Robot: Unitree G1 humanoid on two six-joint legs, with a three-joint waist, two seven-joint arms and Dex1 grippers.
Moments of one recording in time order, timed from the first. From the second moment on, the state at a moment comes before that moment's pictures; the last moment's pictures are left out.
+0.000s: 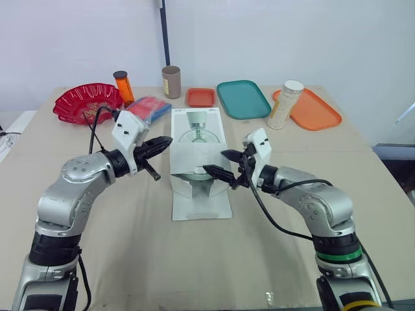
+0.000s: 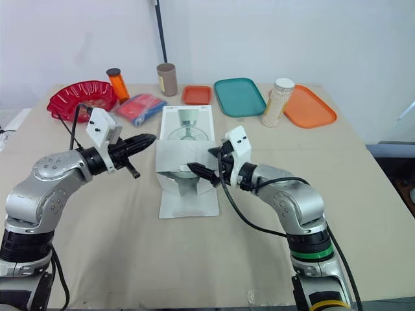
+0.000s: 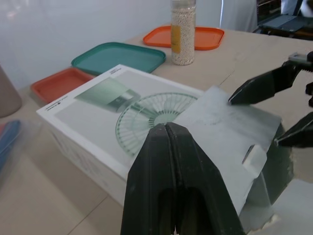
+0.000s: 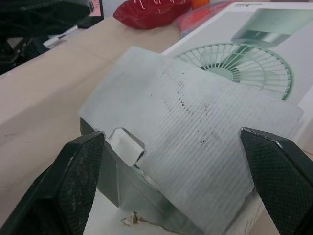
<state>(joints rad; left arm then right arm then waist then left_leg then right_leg) -0.50 0.52 0.05 -0.33 -0.45 0.66 -0.64 -0.52 -0.40 0.07 -0.27 0.55 0.87 0.50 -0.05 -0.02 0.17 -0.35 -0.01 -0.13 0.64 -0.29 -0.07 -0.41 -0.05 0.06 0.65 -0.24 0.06</state>
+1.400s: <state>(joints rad) -0.63 0.44 -0.18 0.02 -0.24 0.53 -0.73 -0.39 -0.43 0.27 -0.58 0.40 0.98 0.37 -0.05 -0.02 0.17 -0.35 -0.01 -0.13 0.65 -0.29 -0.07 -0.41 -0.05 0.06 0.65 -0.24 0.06</state>
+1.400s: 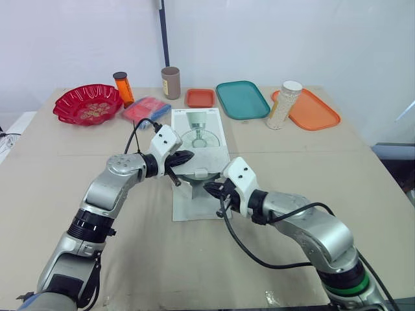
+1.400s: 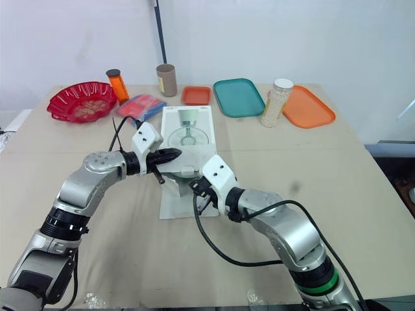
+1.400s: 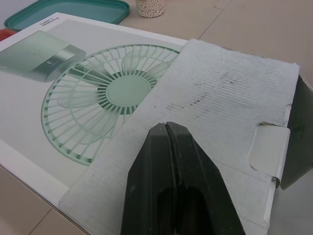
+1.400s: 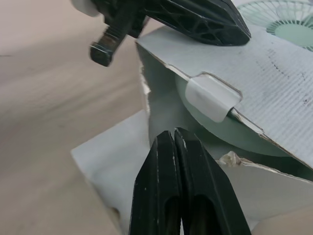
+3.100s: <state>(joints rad) -0.64 0.41 -0.18 0.02 -0.23 0.52 -0.77 -0.38 -0.45 0.19 -0.30 0.15 0.80 0.27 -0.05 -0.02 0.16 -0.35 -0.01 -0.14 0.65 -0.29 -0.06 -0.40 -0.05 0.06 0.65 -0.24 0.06</state>
